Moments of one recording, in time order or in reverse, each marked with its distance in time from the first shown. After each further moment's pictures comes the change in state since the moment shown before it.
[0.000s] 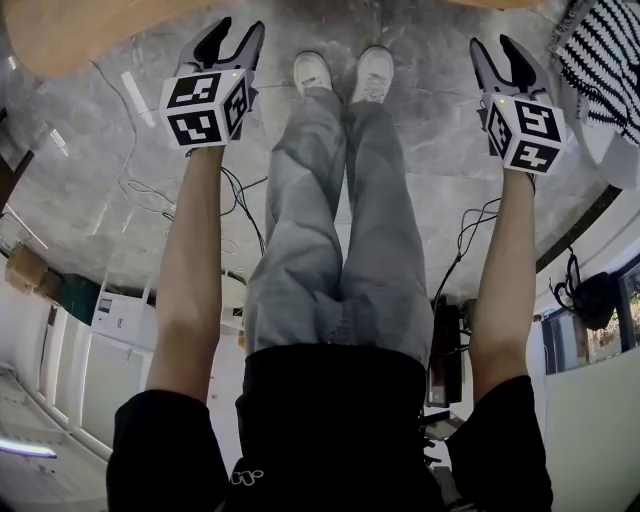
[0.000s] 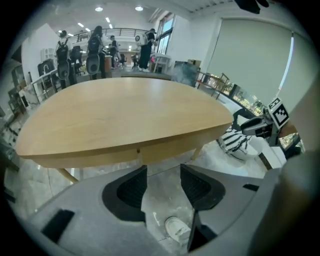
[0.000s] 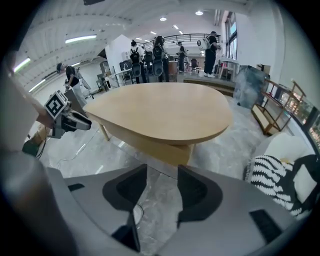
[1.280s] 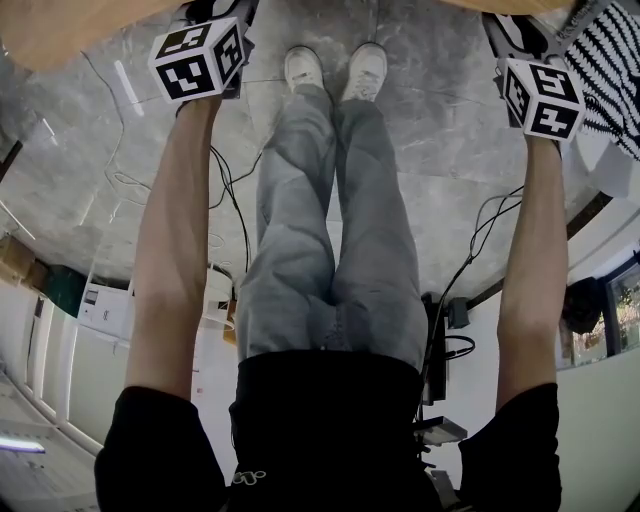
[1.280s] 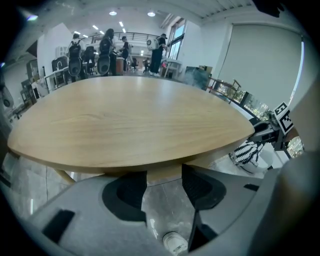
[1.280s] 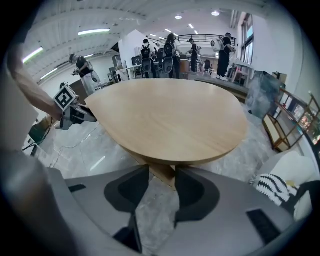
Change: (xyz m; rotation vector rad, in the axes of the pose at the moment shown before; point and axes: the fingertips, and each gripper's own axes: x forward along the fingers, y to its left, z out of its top) left arm 0.046 0.028 0.024 -0.096 -0.067 0.065; right arm 0.046 -0.036 0.027 -0.137 0.015 0.050
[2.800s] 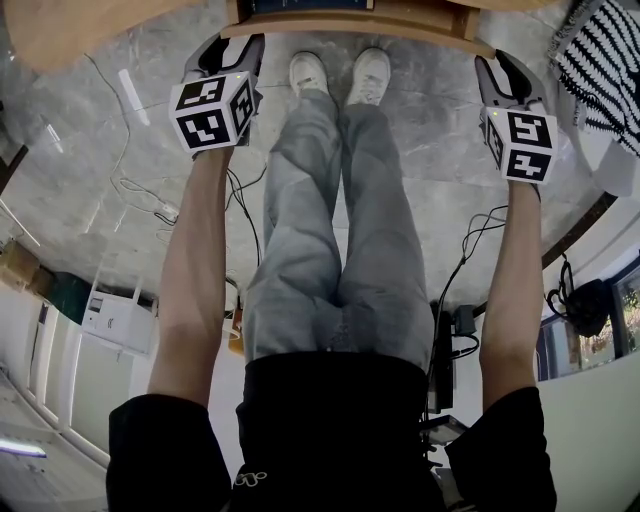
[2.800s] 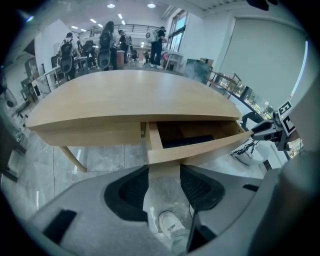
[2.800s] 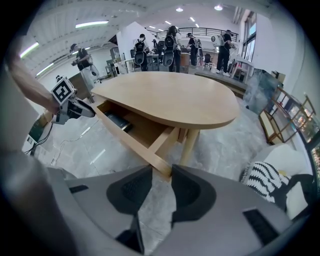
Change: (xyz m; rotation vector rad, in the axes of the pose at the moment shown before) left arm -0.049 -0.020 -0.061 -0.009 0.101 0.013; right arm -0.046 0.047 -0.055 0.000 0.093 -0.029
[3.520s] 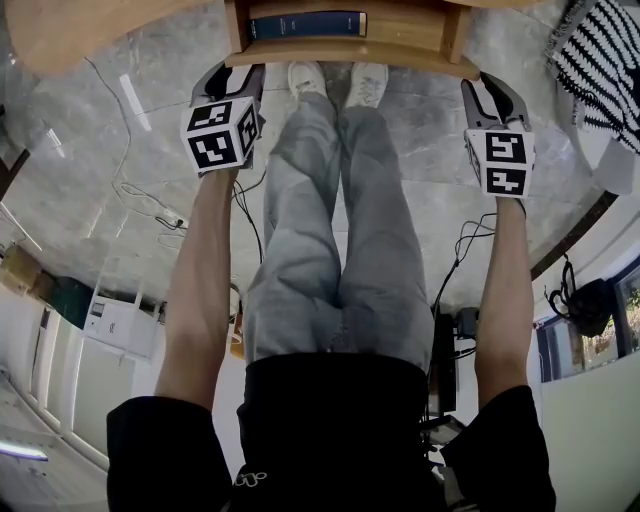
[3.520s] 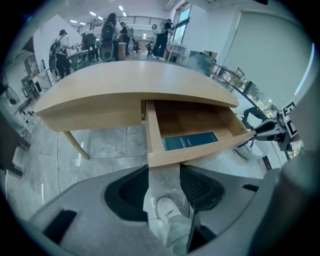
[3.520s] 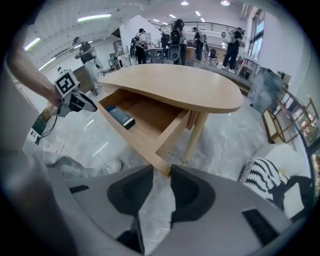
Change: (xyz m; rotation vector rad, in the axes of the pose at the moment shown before) left arm -0.016 -0.009 -0.049 -0.025 0.090 0.015; right arm -0.013 0.033 -0.039 -0.036 0.071 0.021
